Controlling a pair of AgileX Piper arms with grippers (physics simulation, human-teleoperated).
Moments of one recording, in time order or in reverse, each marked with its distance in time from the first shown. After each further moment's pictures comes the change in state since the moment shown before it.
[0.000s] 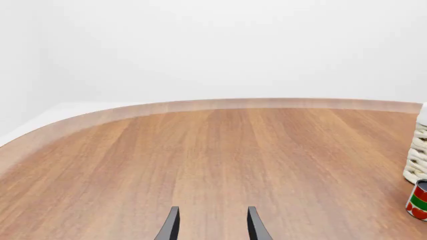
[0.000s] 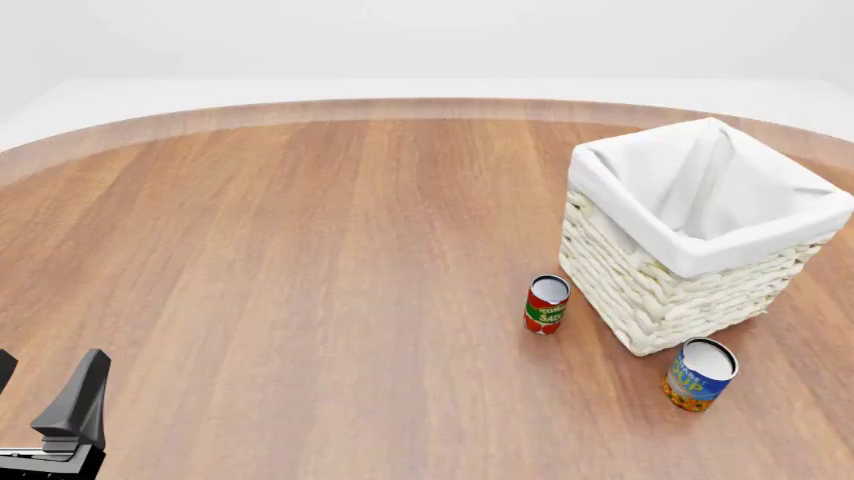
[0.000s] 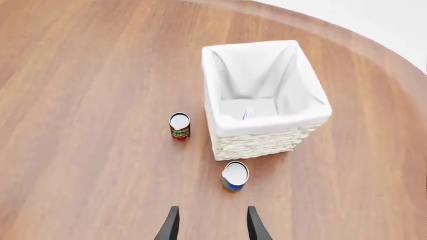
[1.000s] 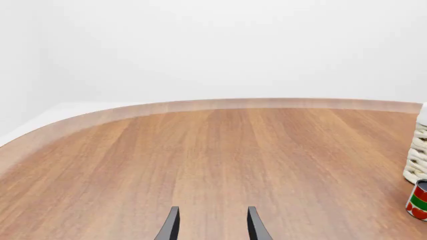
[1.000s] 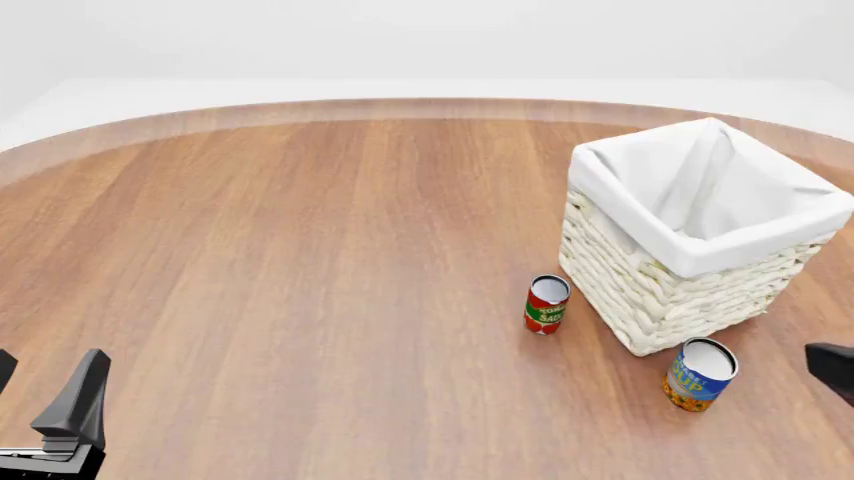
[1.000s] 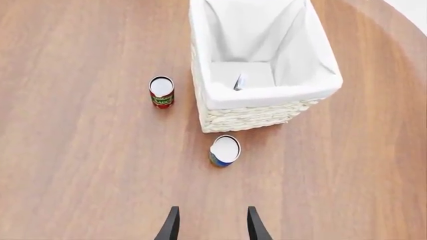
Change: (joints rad) left arm 0.000 0.000 0.000 0.000 0.000; right arm -0.088 0.019 0.175 -0.029 -0.111
